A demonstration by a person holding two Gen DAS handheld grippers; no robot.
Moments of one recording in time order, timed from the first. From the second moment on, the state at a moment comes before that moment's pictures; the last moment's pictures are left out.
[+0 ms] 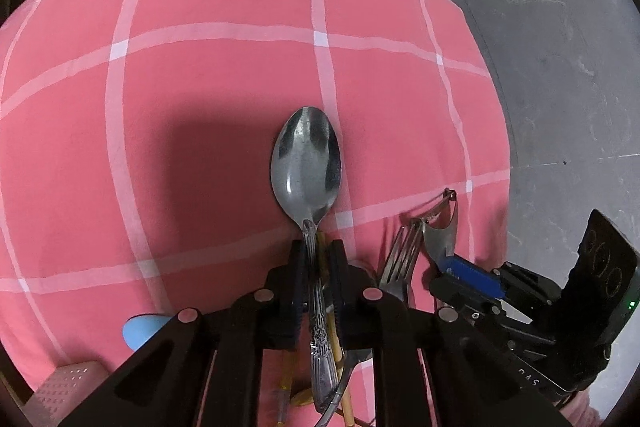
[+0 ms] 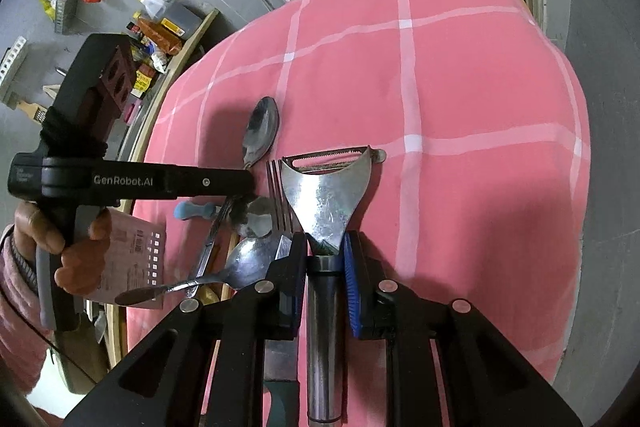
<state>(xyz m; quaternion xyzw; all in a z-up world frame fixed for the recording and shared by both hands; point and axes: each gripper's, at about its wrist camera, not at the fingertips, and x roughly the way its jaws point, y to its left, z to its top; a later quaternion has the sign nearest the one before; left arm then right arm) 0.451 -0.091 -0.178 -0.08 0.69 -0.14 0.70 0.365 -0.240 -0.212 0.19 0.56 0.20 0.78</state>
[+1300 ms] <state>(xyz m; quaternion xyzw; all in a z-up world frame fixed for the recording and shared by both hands) 0.332 -0.041 -0.049 -0.18 0.50 -0.19 0.82 0.280 -0.242 -0.117 0.16 0.47 0.13 0.85</state>
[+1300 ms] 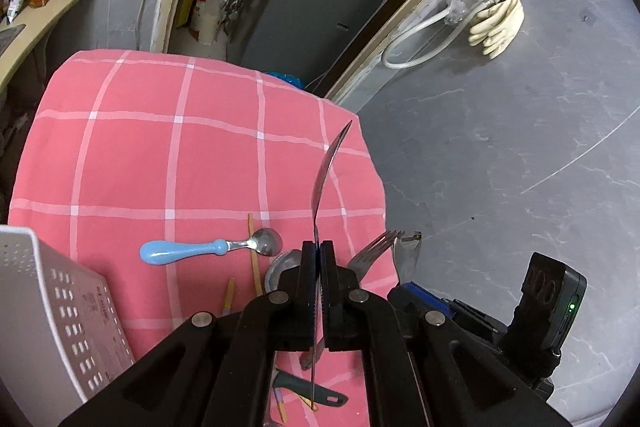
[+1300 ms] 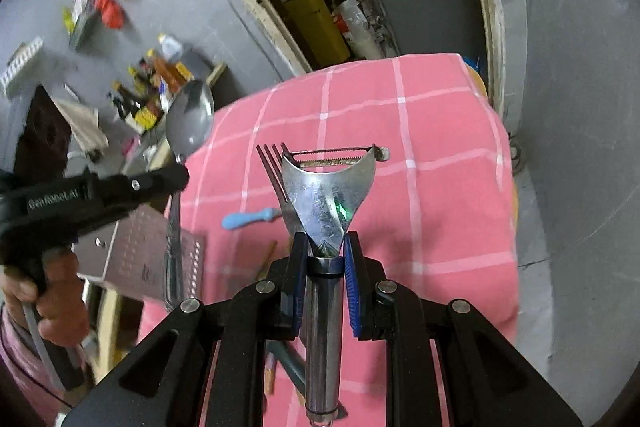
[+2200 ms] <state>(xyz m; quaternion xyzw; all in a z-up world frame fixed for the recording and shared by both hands) 0.266 0.065 0.039 -0.23 0.33 -0.13 0.90 0.254 -0.174 0.012 0.19 0.28 0.24 0.91</state>
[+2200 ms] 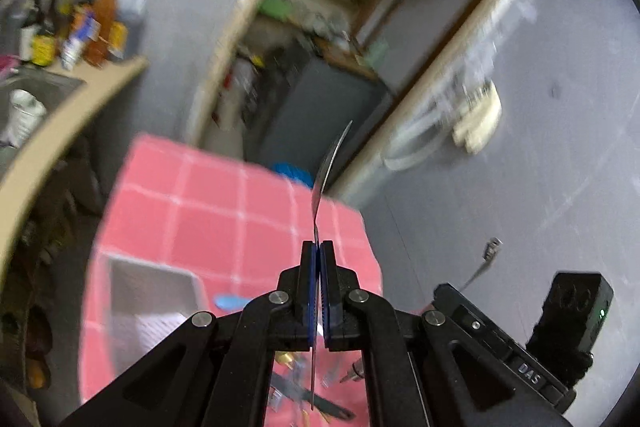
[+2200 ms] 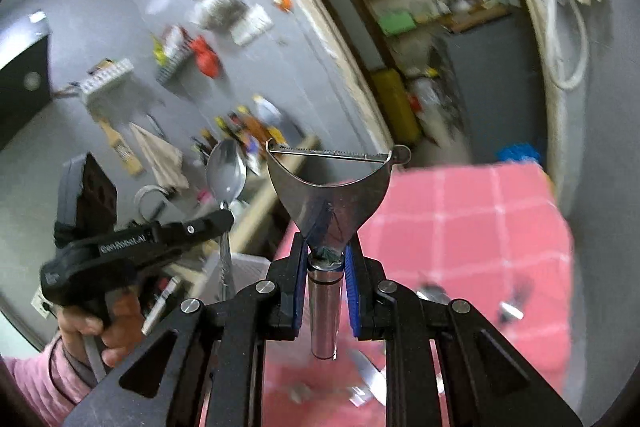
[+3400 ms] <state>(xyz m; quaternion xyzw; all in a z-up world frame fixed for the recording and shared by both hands) 0.226 0.158 -0.021 -0.26 0.27 -0.06 0.92 0.263 -0.057 -0.026 0.08 0.34 0.33 0.88</state>
